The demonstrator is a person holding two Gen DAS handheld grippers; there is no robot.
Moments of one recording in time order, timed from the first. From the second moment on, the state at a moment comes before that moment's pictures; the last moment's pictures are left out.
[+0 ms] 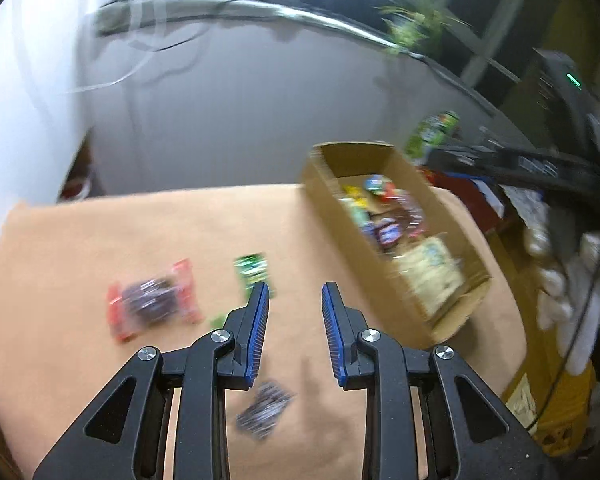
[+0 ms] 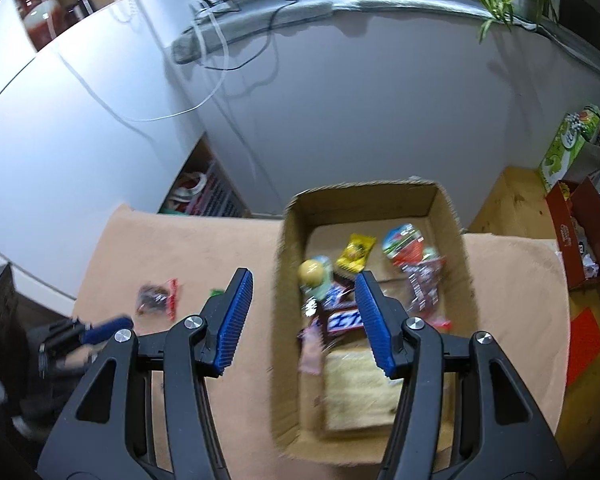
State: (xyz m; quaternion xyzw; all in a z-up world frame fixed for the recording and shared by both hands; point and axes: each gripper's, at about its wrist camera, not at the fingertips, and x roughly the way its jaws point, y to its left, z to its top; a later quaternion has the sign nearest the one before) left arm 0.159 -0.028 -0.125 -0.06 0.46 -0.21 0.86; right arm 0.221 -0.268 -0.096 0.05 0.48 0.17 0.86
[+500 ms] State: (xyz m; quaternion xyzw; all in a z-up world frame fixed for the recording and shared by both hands) left arm 0.123 0.037 -0.155 -0.09 0.49 -0.15 0.85; right arm 0.163 -0.187 -0.134 0.03 0.51 0.26 0.82
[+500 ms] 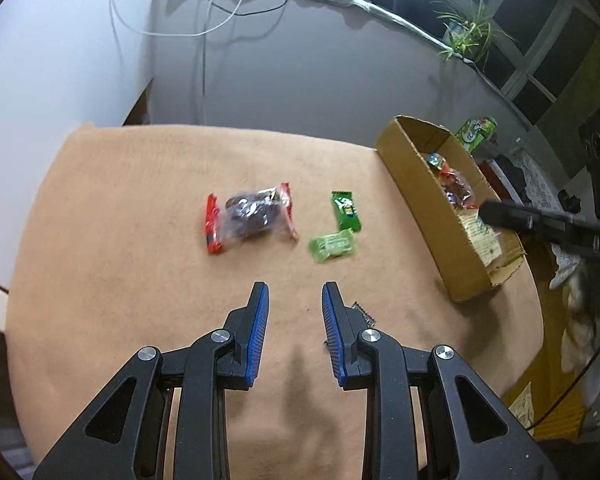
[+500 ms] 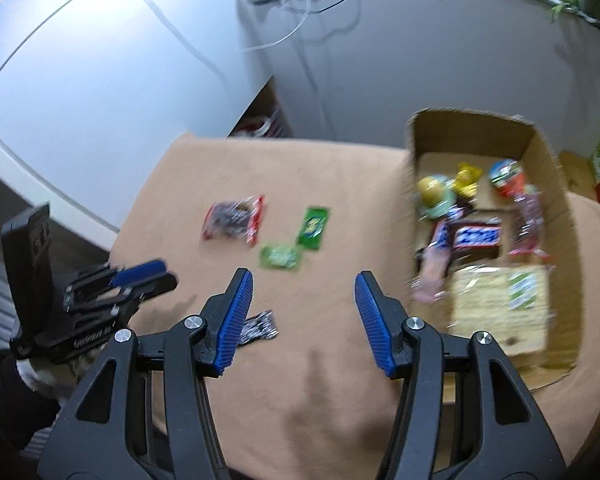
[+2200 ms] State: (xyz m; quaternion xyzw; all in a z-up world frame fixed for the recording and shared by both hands) left arm 0.215 0.027 -0.212 0.06 0.54 -0.22 0.81; right arm 0.113 -0.088 -0.231 -0.03 0.59 0.21 0.78
